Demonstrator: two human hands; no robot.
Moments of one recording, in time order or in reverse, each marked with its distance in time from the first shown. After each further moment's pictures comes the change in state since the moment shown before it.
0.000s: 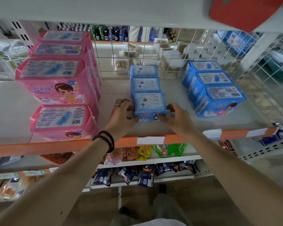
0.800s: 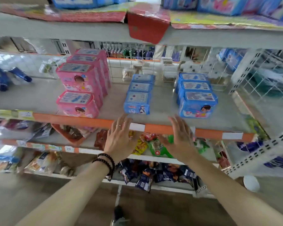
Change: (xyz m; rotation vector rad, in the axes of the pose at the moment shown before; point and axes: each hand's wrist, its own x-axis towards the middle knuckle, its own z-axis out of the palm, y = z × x) left_hand -0.171 0.104 0.059 0.484 0.178 -0.038; right_hand -0.139 0.068 -0.077 -0.181 -0.010 -0.324
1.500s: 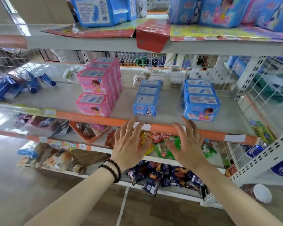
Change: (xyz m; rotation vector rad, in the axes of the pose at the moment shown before) left_hand -0.060 0.041 -0.029 0.109 0.018 0.057; right_hand -0.051 -0.020 -0.038 0.016 0.045 -0.090
